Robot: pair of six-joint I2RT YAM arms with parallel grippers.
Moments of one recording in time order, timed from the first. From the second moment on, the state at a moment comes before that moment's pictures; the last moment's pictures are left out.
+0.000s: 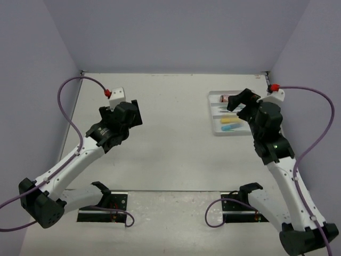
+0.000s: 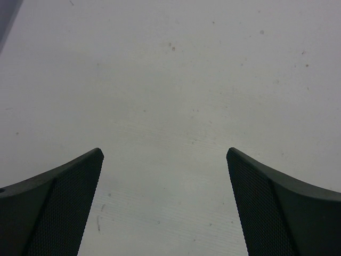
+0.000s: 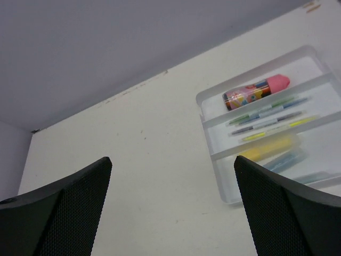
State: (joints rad) left arm -0.62 1.13 1.02 -0.60 -0.70 -0.56; right arm 0.24 0.89 0.96 -0.32 0.25 0.58
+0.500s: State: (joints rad) left arm -0.61 0.70 0.75 -0.54 -0.79 -0.38; right arm 0.24 0.52 0.85 -0.43 0.17 0.33
